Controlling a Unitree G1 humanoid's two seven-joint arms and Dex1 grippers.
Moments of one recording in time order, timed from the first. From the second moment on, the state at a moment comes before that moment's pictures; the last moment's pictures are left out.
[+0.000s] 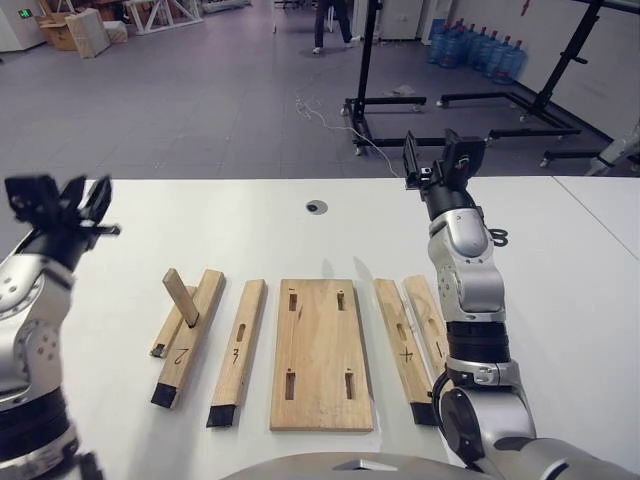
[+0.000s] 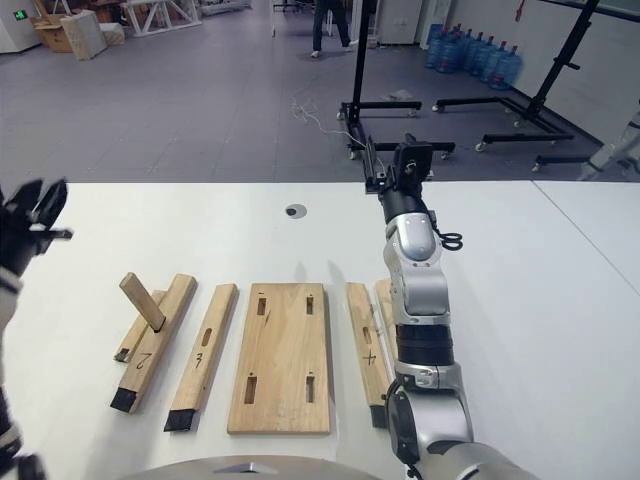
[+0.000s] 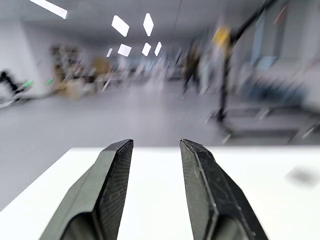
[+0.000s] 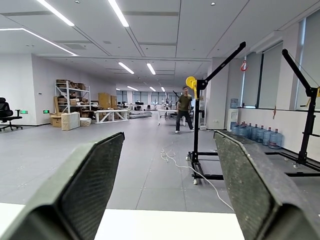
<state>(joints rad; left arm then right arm) -0.01 0.62 0.54 -0.30 -0.43 0.58 -0.26 -0.49 -0.10 -0.13 -0.04 0.08 0.16 0.02</state>
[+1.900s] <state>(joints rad) 0.32 0.46 0.33 -0.59 -0.49 0.94 -0.34 -0.41 -0.11 -0.11 -0.16 0.08 0.28 0.01</state>
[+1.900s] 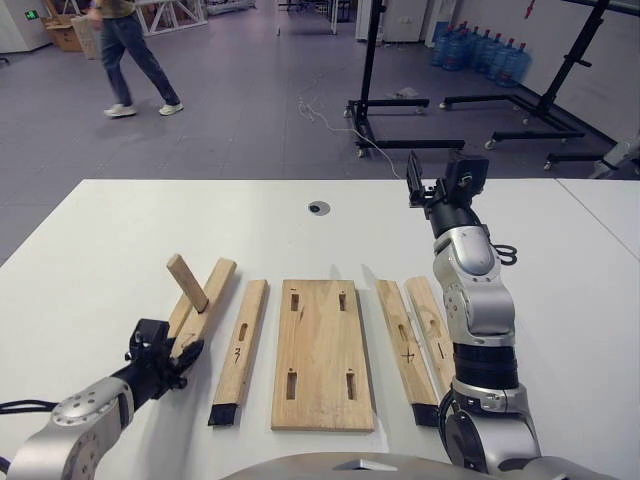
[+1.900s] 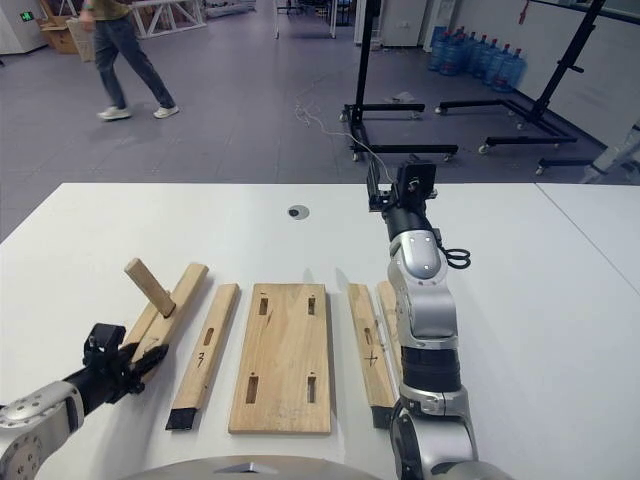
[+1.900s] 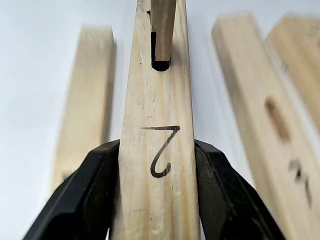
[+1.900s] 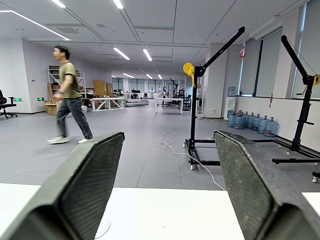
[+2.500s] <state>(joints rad) -0.15 0.60 0.39 -0.41 -1.06 0.96 -0.89 -0.43 -0.22 -0.20 -0.18 1.12 0.77 0.76</state>
